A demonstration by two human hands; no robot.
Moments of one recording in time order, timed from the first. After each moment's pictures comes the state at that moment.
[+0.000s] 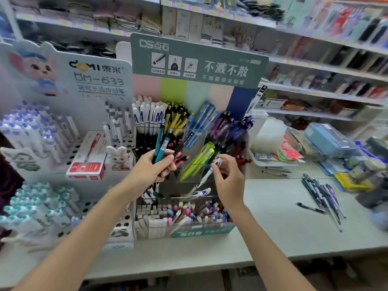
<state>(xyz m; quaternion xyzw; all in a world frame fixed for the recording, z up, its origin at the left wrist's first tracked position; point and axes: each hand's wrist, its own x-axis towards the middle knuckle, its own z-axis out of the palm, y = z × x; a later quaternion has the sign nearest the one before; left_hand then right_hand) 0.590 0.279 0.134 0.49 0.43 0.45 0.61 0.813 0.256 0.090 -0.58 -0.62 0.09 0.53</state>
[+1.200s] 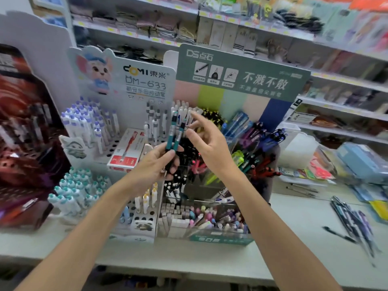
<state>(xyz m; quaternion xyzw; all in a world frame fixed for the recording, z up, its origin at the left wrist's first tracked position) 0.530 0.254 0.156 0.51 0.41 0.45 0.61 0.703 0.297 0.193 -0.41 -0.75 0.27 0.44</state>
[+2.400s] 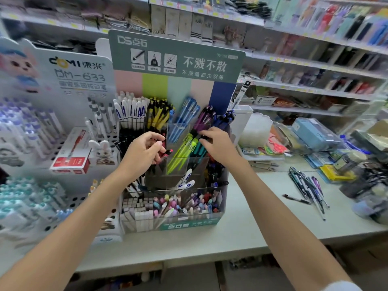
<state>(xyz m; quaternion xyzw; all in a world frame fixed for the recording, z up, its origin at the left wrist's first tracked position) 0.612 0.283 0.150 0.63 0.50 0.44 0.40 0.857 0.320 0.158 -0.60 -0.75 0.09 0.26</state>
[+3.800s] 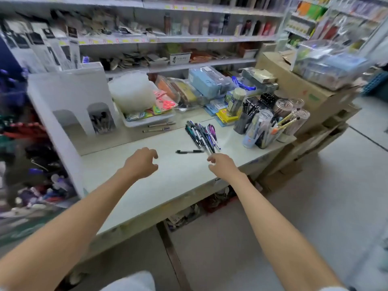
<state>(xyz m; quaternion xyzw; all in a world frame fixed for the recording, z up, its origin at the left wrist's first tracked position) 1.034 0.233 0.032 0.86 0.47 0.00 0.19 1.285 0.103 0.036 -0.82 -0.53 0.21 0.08</state>
